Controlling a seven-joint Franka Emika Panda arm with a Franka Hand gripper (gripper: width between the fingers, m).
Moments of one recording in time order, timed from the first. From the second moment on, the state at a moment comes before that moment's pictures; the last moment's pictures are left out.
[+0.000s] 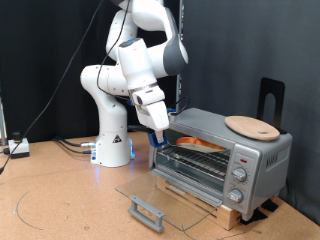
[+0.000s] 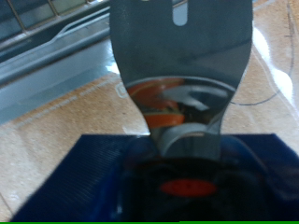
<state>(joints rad) -0.63 -0.62 0.72 -2.84 0.92 2.37 -1.34</state>
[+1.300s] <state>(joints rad) -0.66 -0.61 0.86 -2.87 1.00 2.50 -1.31</state>
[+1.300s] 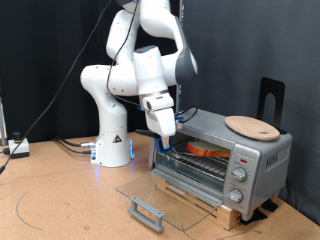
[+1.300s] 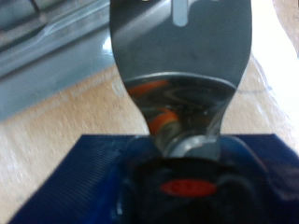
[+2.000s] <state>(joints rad) -0.82 -0.55 0.79 -2.84 0.94 2.45 -1.39</state>
